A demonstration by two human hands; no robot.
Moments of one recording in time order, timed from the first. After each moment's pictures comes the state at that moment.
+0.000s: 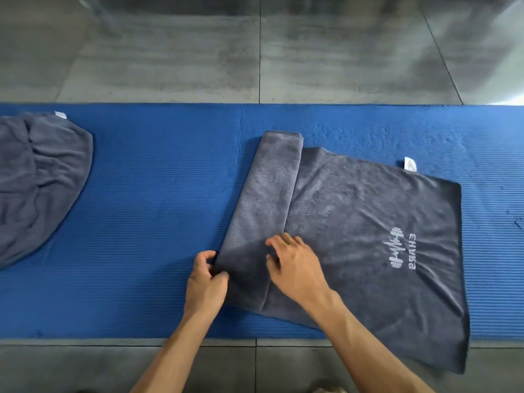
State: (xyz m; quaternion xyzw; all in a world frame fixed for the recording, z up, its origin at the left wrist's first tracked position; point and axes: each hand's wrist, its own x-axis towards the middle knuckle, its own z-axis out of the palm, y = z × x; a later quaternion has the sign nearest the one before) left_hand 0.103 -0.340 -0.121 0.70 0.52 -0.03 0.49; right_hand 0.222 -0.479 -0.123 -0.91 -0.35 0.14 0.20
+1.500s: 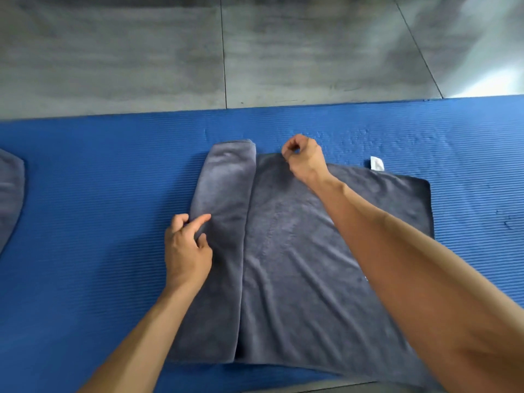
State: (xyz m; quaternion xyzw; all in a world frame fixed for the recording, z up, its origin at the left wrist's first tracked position) left_hand 0.218 -0.286 -0.148 0.86 0.36 0.08 0.34; right_hand 0.480 -0.415 -0.140 -0.89 -0.09 0.17 0.42
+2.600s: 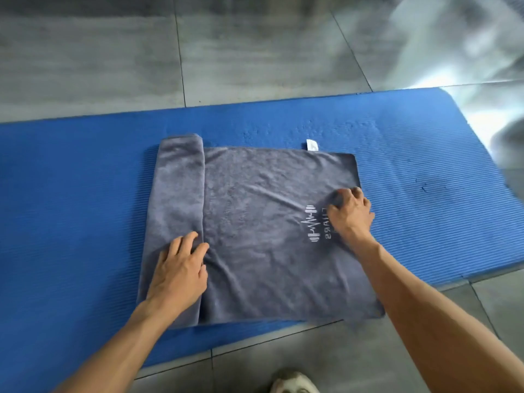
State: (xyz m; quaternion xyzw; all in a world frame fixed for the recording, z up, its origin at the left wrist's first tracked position) left_hand 0.162 -0.344 -0.133 0.98 0.11 -0.13 0.09; right_hand 0.377 -0.634 -0.131 -0.98 0.06 0.13 0.15
